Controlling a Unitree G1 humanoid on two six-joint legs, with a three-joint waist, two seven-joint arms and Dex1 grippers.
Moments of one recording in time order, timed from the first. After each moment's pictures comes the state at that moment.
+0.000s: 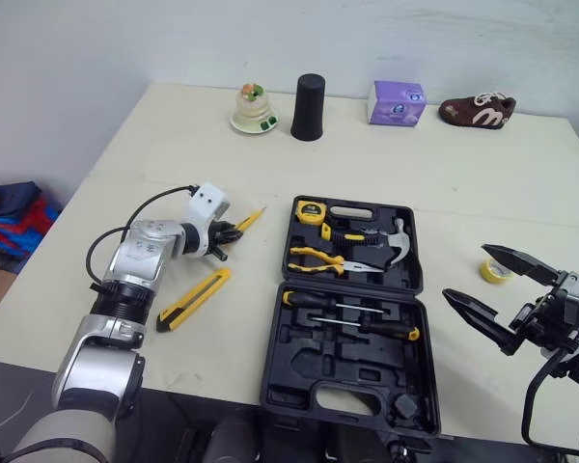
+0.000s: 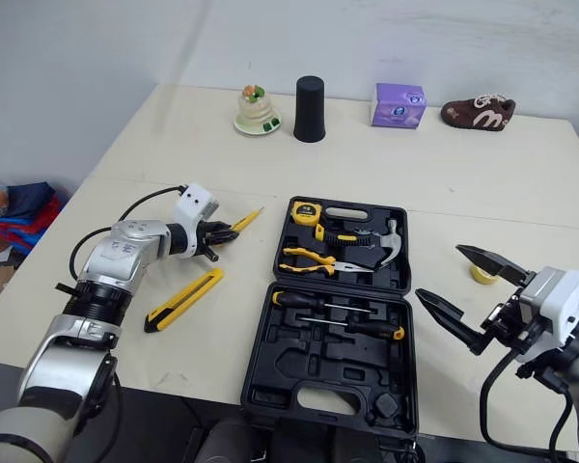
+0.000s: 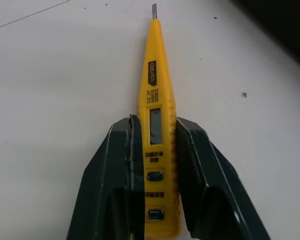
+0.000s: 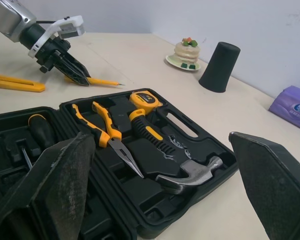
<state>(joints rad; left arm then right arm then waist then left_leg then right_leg) -0.76 0.52 -0.09 0.44 -0.14 0.48 -0.71 0.32 -0.70 -0.54 -0.49 0.67 0.09 0.89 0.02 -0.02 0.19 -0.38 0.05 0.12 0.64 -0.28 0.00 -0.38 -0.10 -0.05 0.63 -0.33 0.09</state>
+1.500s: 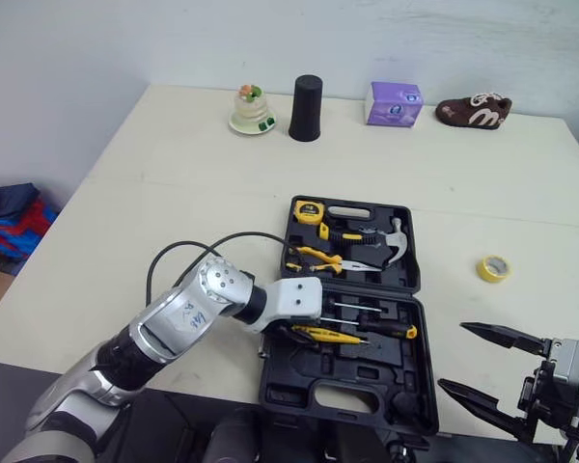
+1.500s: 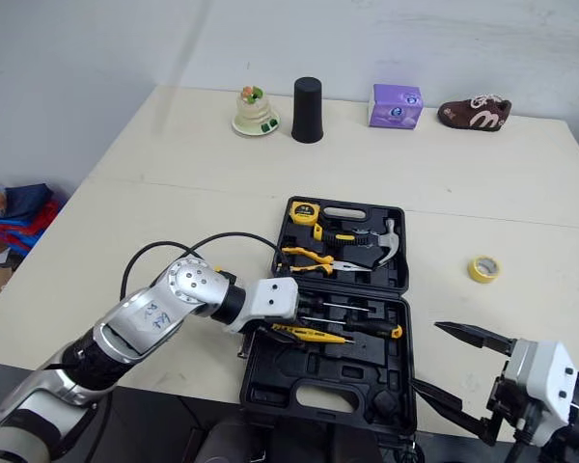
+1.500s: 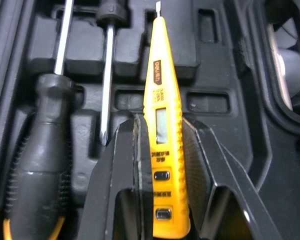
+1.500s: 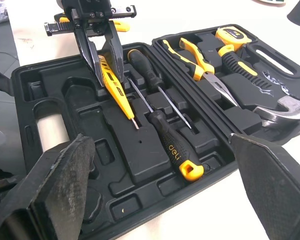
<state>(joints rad) -0.66 0.62 -0.59 -0.40 -0.13 0.81 -1.02 0.68 -0.71 -0.63 -0.65 0.66 0.12 1.09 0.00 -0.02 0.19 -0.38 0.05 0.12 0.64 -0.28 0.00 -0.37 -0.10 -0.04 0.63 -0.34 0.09</state>
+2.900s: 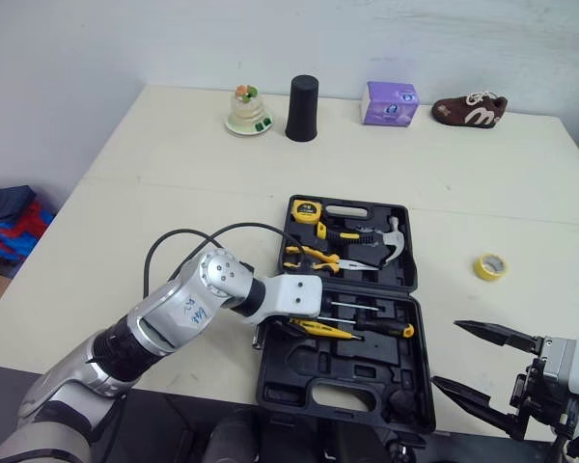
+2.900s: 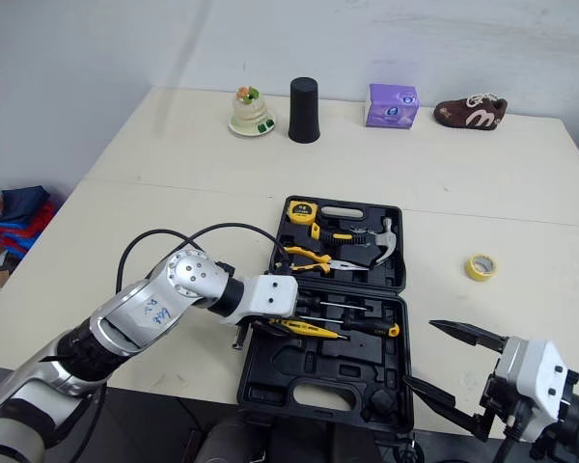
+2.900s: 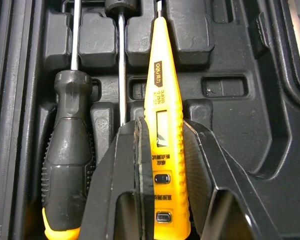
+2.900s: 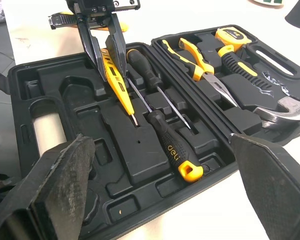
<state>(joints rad) -0.69 0.64 -0.61 -0.40 -0.08 0.78 -1.06 0.65 -0.69 -0.59 -0.65 0.62 0.11 1.09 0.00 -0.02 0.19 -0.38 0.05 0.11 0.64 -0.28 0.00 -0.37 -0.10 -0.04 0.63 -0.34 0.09</state>
